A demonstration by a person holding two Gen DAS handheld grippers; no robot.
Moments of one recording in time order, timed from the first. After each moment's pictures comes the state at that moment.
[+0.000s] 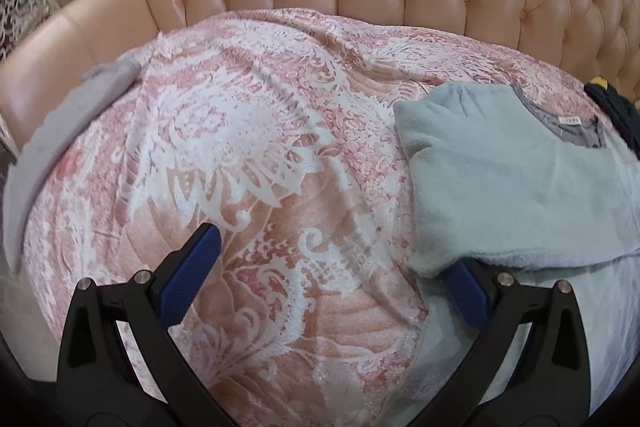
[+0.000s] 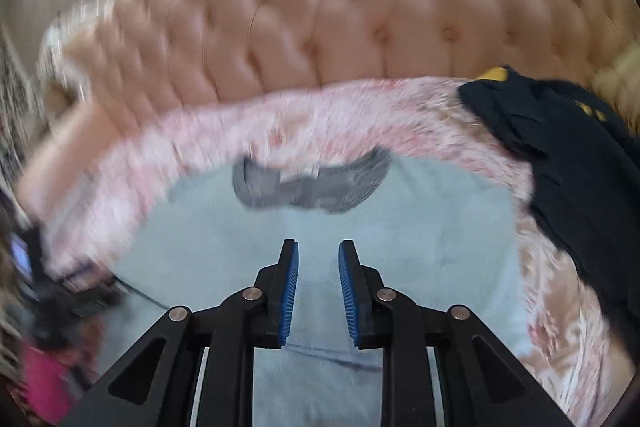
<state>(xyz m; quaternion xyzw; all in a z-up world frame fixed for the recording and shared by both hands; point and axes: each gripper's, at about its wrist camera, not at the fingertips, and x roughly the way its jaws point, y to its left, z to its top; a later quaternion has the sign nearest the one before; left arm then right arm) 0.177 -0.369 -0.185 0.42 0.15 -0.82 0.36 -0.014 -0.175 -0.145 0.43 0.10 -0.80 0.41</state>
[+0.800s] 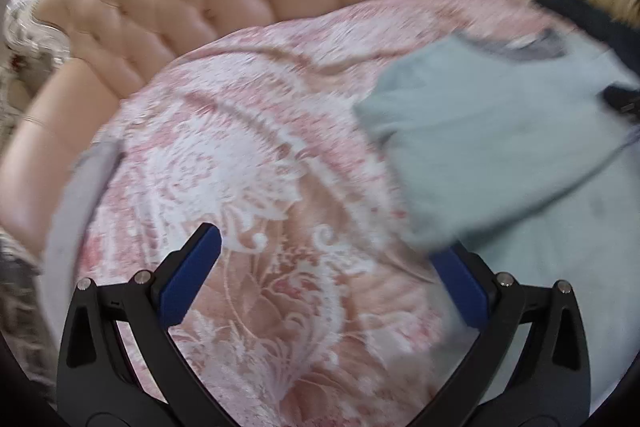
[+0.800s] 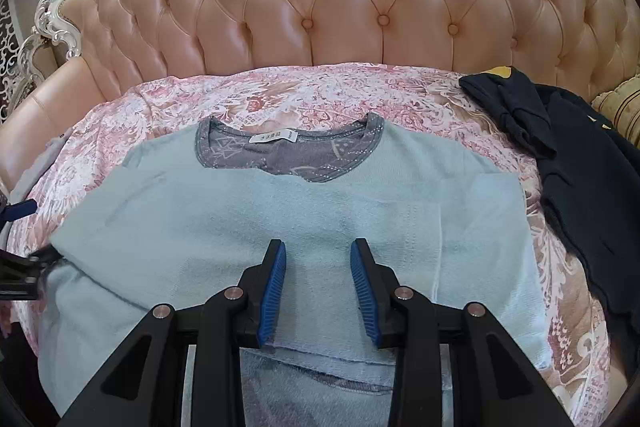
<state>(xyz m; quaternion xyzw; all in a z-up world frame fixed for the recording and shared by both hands) 0.186 -0.354 -0.155 0.46 0.03 -0.86 0.23 -0.016 -0.172 -0.183 0.41 0.13 -0.81 0.40</state>
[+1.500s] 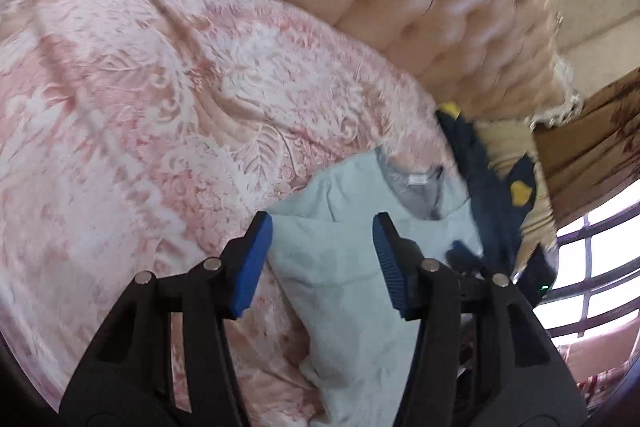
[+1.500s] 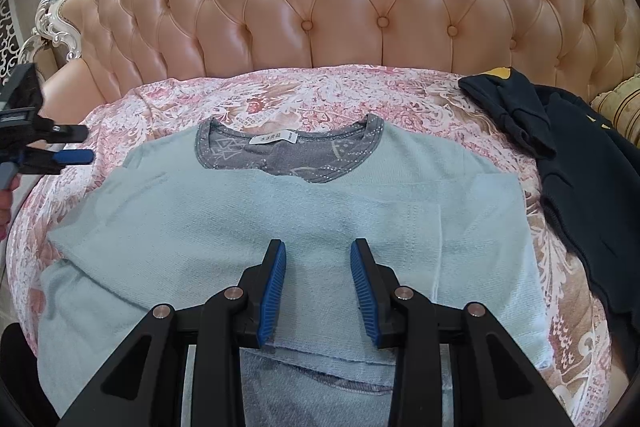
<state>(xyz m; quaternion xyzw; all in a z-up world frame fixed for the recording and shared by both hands) 0.100 -0.483 -0.170 0.45 0.40 -0.80 0.02 -0.016 -0.170 -0.183 0.41 0.12 -0.81 0.40</state>
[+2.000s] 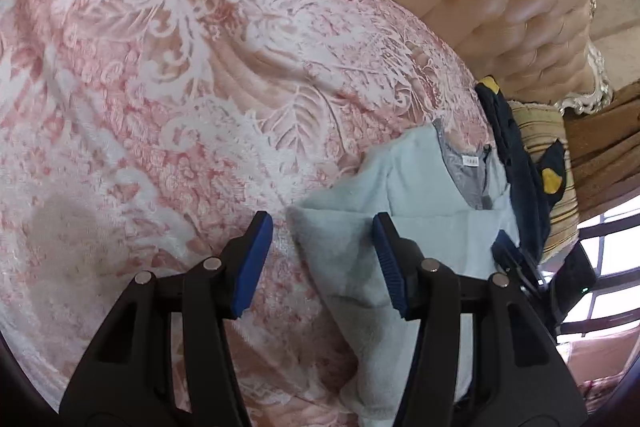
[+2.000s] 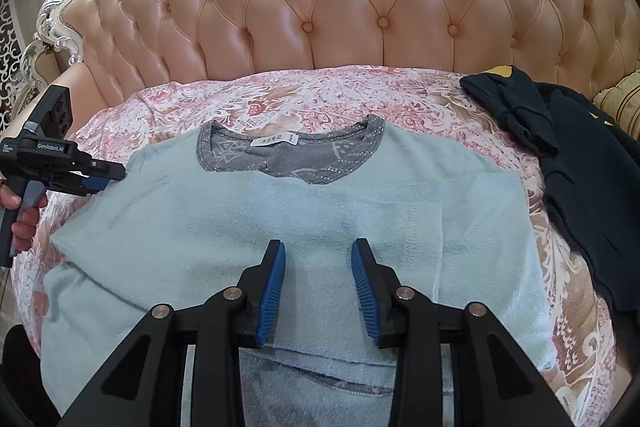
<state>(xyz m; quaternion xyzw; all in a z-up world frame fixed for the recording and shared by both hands) 0.089 -0.484 -0.209 0.49 0.39 -0.78 0.04 -0.016 -0.169 -0.184 0.41 0.12 -0.81 0.40</state>
